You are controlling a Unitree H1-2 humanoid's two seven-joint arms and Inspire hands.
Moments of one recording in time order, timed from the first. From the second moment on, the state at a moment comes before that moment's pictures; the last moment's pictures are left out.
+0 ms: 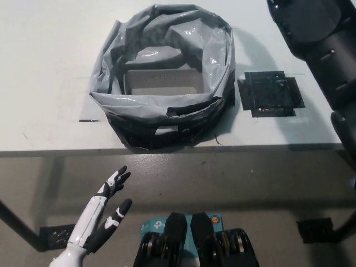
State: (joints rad) left_arm 0.01 0.20 -0.09 -0.10 0.14 -0.18 -0.12; right_arm -1.48 -0.19 0.29 0.96 -0.13 0.22 0.10
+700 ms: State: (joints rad) left_arm -0.13 0.20 -0.09 -0.04 0.14 -0.17 -0.12; right_arm -1.18 -0.27 0.05 0.34 -0.02 0.31 0.15
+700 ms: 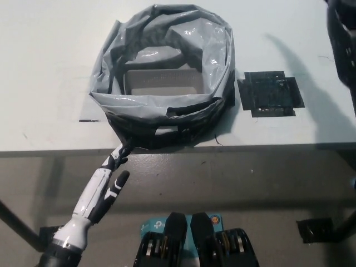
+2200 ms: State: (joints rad) left_arm 0.04 0.20 -0.10 0.01 0.14 -0.15 -0.12; right_arm 0.07 -0.06 -0.02 -0.44 -0.06 0.09 0.10
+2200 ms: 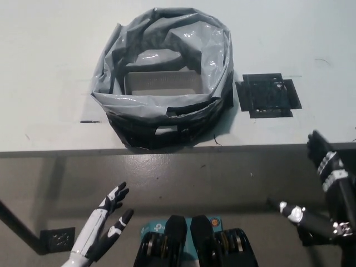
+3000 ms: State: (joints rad) left_arm 0.09 0.21 -0.10 0.02 0.14 -0.18 -0.12; right_arm 0.10 -0.08 0.13 0.02 -0.14 -0.24 0.09
